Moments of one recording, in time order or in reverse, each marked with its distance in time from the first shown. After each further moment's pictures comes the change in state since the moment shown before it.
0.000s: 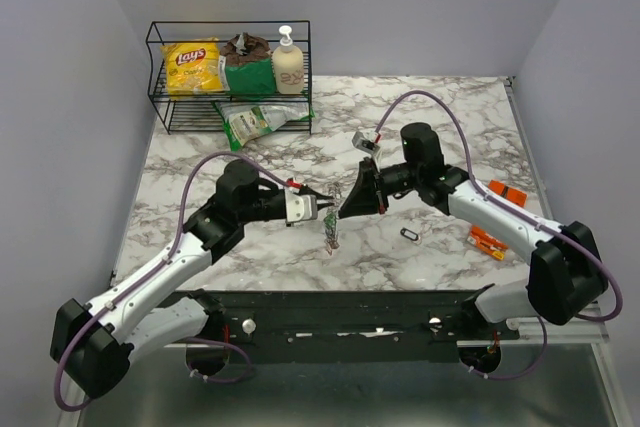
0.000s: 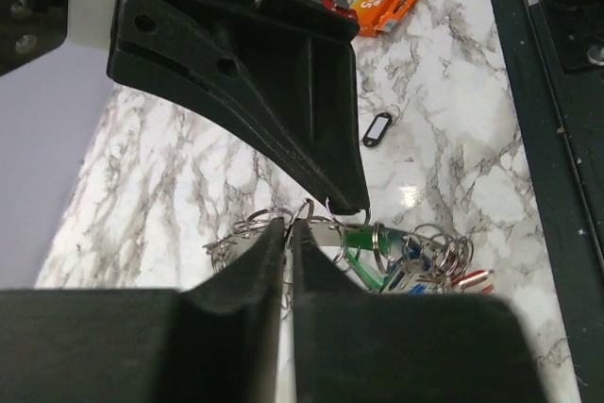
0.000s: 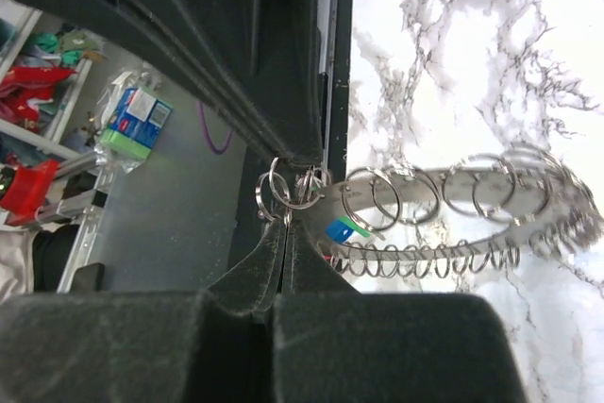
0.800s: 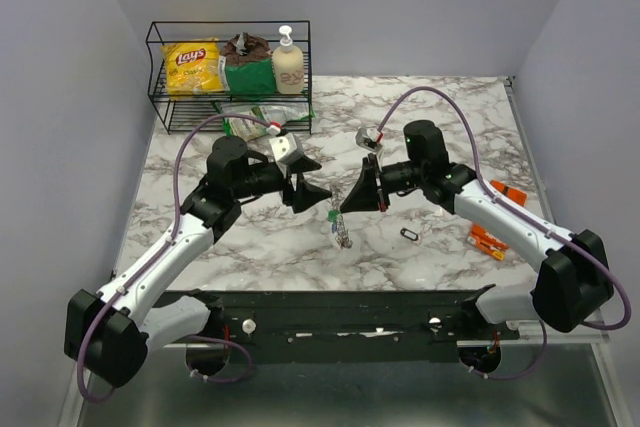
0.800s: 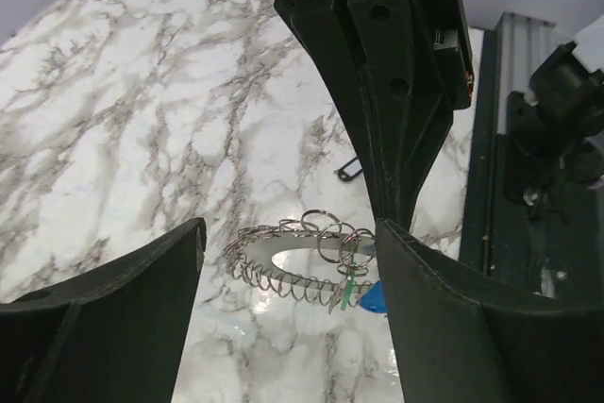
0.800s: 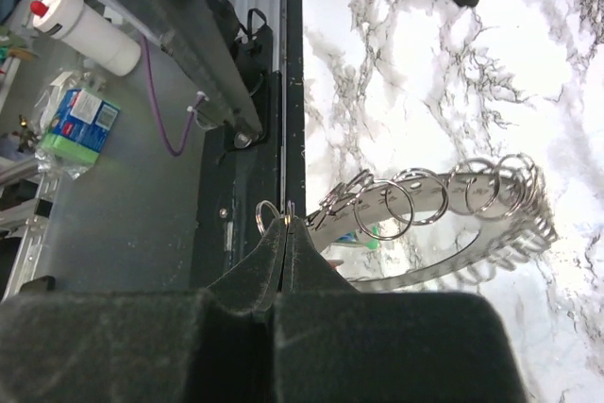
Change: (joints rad) left arm 0.135 0.108 0.123 0.030 0.000 -0.538; right arm 0.000 -0.048 0.043 -0.135 0.122 -0.109
